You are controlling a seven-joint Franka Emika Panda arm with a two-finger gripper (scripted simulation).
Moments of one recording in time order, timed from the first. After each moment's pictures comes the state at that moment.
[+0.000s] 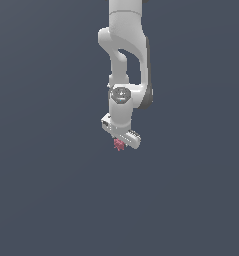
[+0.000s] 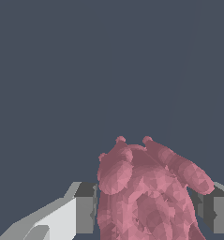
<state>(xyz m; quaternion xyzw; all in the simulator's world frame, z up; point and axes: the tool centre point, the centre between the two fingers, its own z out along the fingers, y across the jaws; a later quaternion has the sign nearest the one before) -0.054 0.007 0.053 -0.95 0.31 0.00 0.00</state>
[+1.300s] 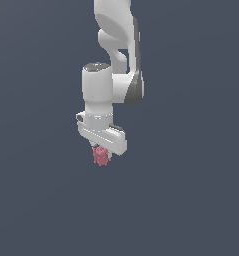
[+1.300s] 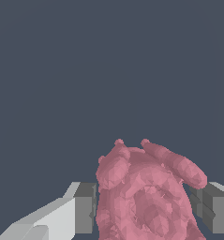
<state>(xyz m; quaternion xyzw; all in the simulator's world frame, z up) 0.070 -0.065 0.176 -0.93 0.32 -0.19 0.05</state>
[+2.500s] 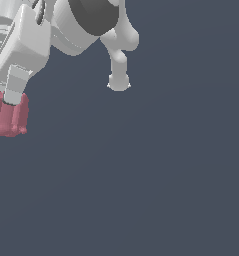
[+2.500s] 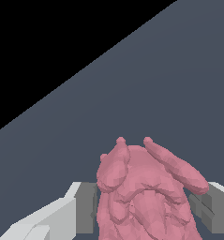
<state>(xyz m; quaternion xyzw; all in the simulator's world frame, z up) 0.140 -0.182 0.465 -0.81 0.29 -0.49 0.14</state>
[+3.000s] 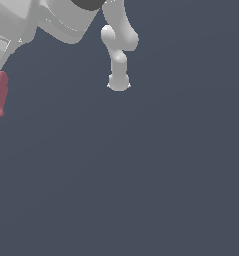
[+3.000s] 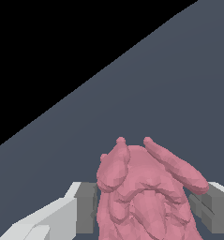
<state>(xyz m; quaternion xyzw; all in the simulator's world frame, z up) 0.135 -0.195 0.501 -0.79 0.29 -0.52 0.15</state>
